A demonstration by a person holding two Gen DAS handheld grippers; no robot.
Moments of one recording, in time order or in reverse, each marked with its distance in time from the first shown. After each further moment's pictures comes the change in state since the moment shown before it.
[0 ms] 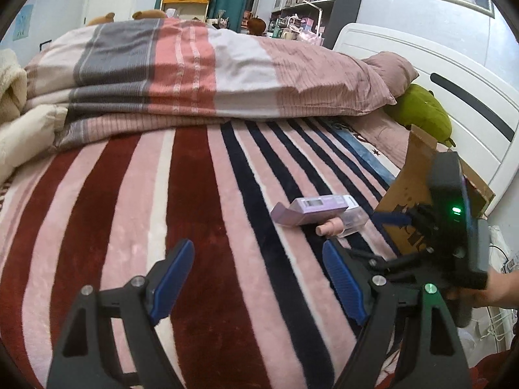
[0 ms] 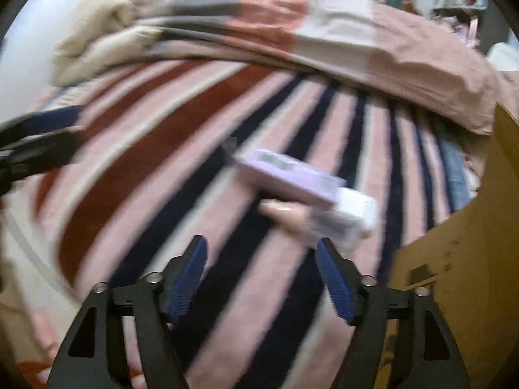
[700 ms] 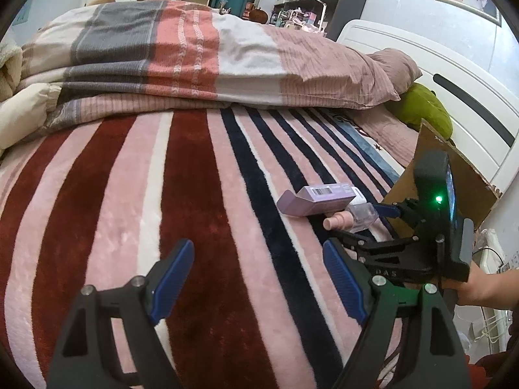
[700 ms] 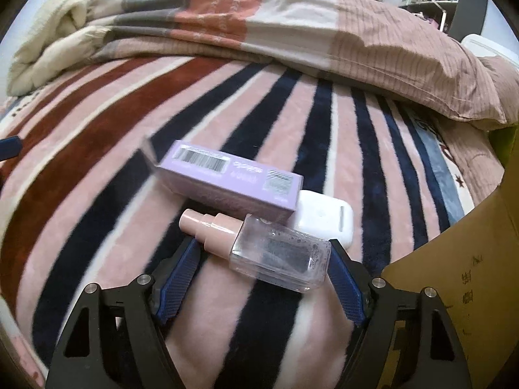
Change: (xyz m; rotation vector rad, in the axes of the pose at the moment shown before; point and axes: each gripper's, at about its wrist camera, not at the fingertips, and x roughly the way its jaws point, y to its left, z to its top) left arm 0.017 0.010 -0.008 -0.030 0.031 -0.037; right arm 0.049 -0.017 0.001 0.060 -0.023 -0.093
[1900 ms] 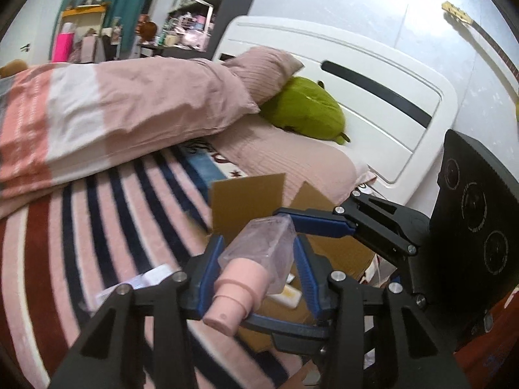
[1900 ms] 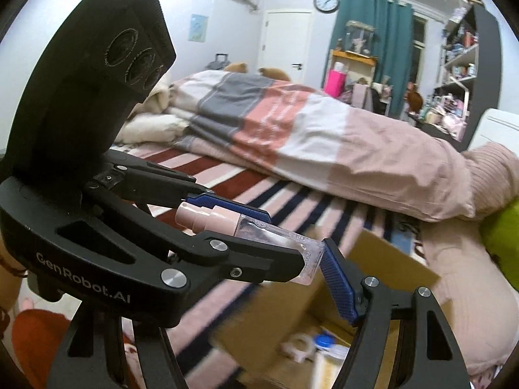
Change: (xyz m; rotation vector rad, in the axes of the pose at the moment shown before) left arm 0.003 -0.234 0.109 0.230 0.022 -0.373; right arm -0.201 -0.094 0.003 -0.167 -0.382 0.203
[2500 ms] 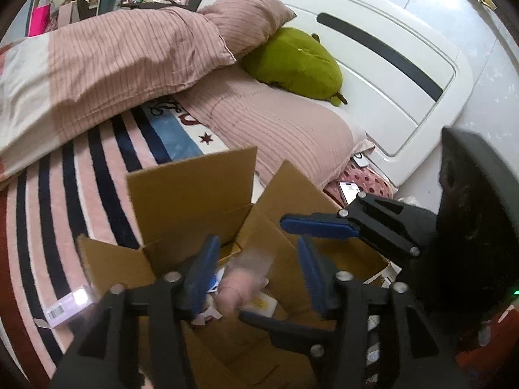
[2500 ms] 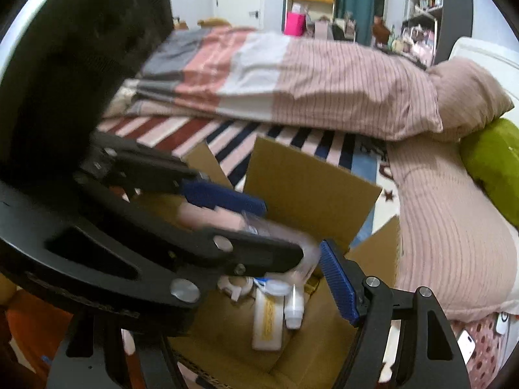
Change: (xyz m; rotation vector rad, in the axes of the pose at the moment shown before) left arm 0.086 -0.025 0.024 -0.023 0.193 -0.041; right arm 0.001 -0.089 -0.043 0.175 0.256 -0.049
